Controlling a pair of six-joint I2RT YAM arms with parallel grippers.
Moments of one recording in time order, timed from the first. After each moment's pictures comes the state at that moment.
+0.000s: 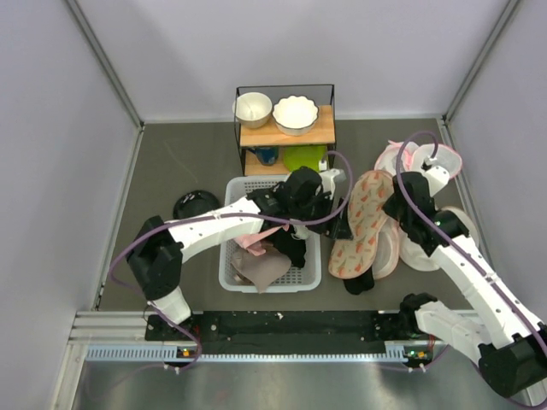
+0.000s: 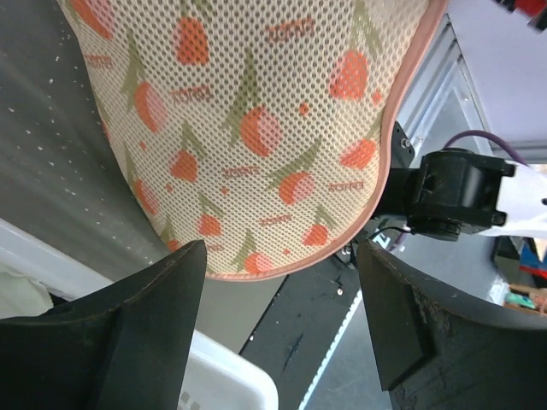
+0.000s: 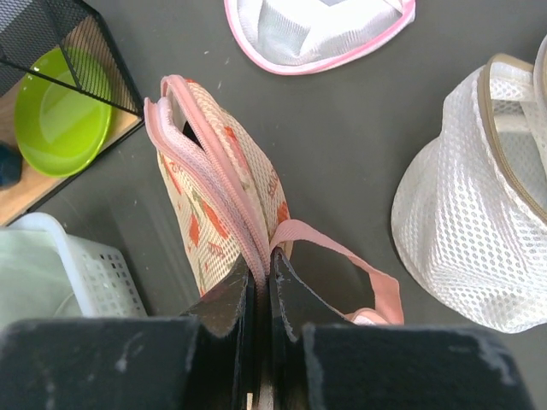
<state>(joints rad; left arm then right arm) -0.93 1.69 1.35 -0.28 0.41 -0.57 0.39 0.93 0.88 -0.64 0.50 0.78</state>
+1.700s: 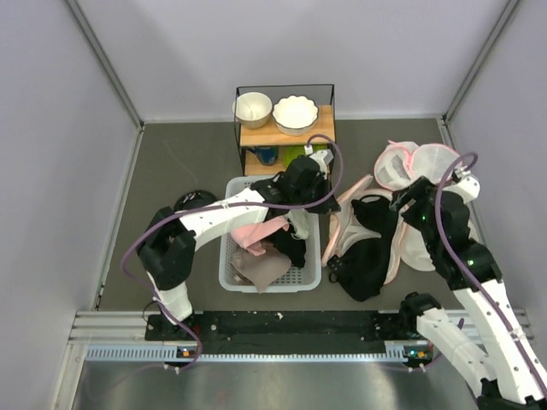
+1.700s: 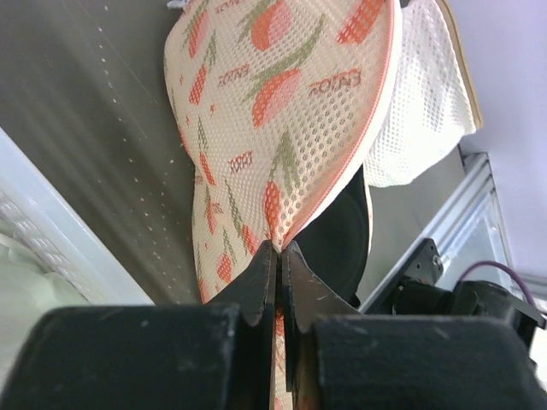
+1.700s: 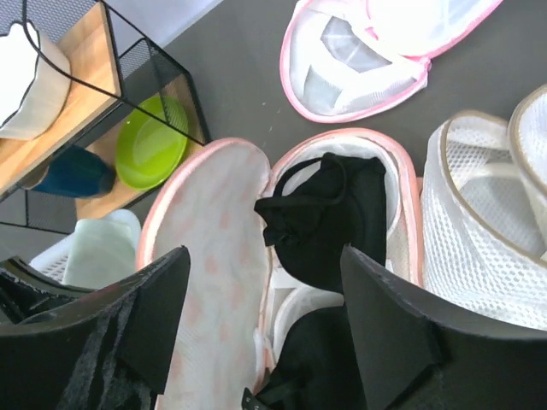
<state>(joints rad) -0.89 1.78 1.39 -0.18 0.16 -0.68 0.31 0.68 0.88 -0.65 0.40 0.69</state>
